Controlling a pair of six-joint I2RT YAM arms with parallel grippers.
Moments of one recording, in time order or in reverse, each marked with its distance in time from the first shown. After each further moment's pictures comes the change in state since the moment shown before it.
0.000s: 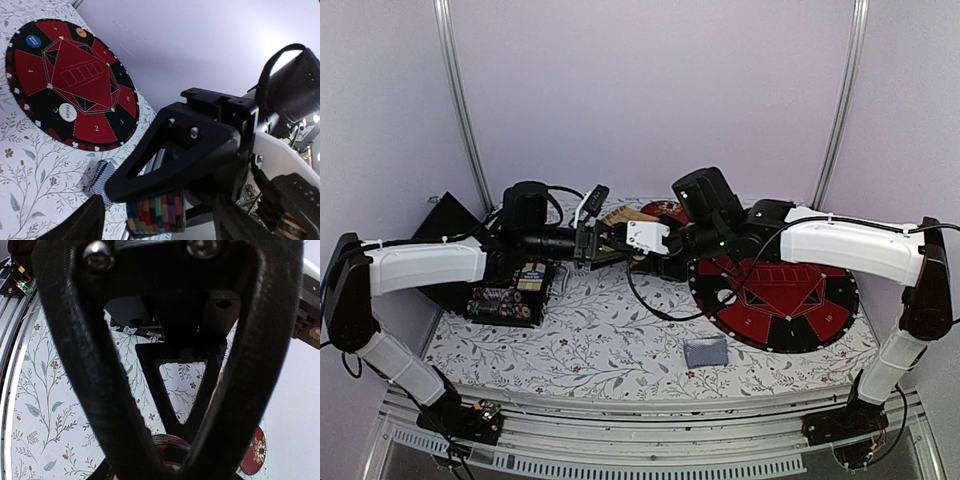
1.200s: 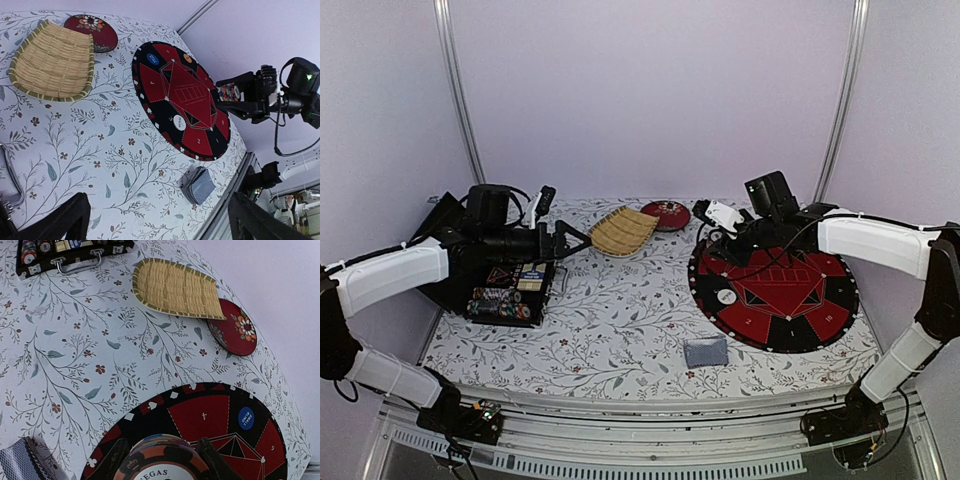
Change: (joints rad) left arm 0.203 -0.196 -0.069 -0.377 -0.297 0.261; right arm -0.376 -0.132 -0.273 0.032 0.020 0.177
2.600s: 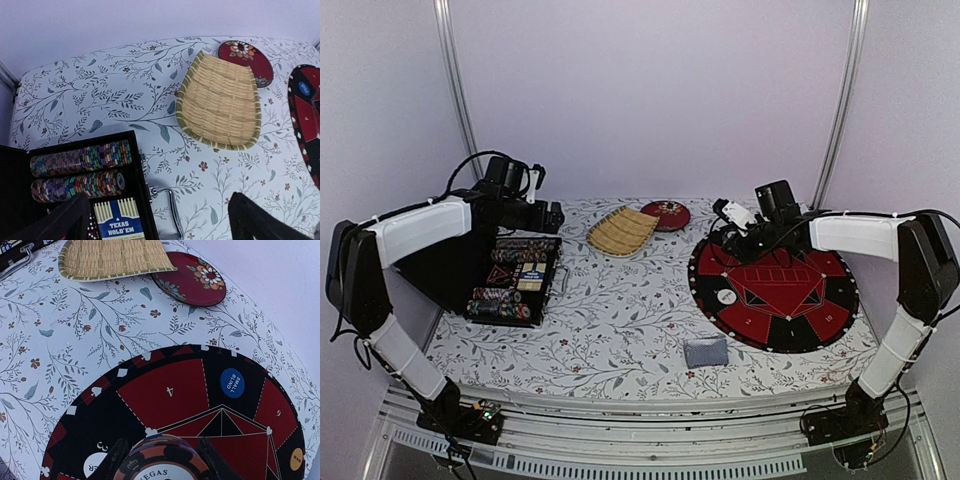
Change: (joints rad) left arm 0.108 0.295 0.345 -0.236 -0.597 0.366; right arm -0.164 0.142 -0.034 0.142 0.026 0.109
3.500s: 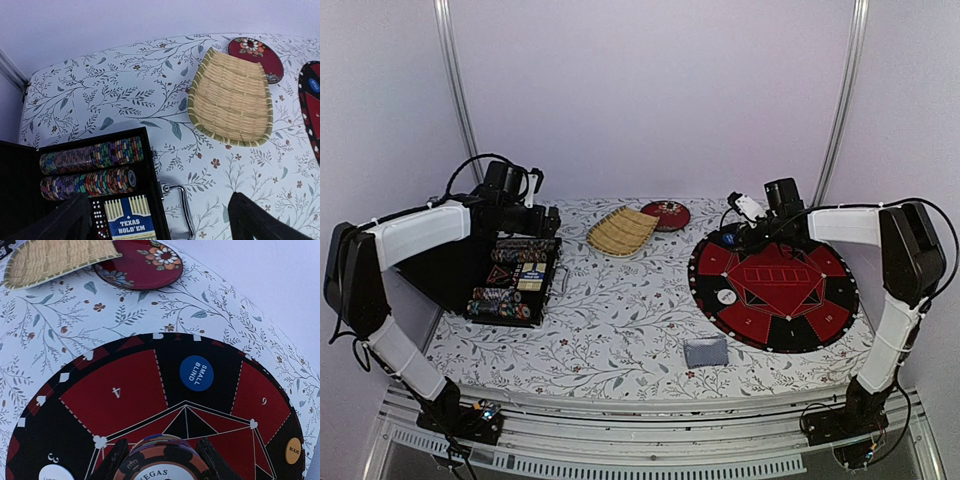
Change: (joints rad) left arm 0.001 -0.016 -0.046 0.024 -0.053 0.032; right arm -0.109 0.113 0.062 0.046 0.008 0.031
